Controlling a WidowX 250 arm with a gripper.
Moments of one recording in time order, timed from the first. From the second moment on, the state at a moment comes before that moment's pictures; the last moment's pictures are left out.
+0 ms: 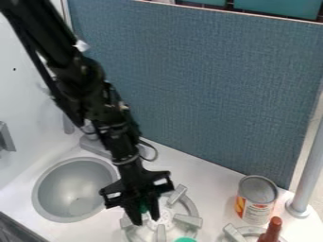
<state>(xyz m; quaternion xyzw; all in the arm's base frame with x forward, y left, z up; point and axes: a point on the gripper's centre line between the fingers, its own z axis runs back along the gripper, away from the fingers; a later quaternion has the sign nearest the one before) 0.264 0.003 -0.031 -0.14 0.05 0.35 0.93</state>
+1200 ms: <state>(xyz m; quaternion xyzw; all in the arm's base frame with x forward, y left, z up) 0.221 0.059 -0.102 -0.36 0.32 0.51 0.72</state>
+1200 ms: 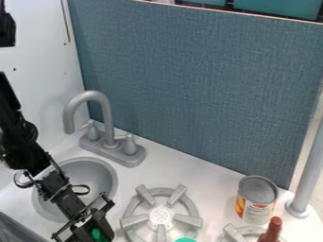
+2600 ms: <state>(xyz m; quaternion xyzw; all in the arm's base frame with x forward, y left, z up) 0.261 -0.059 0.012 0.02 0.22 0.07 0.97</state>
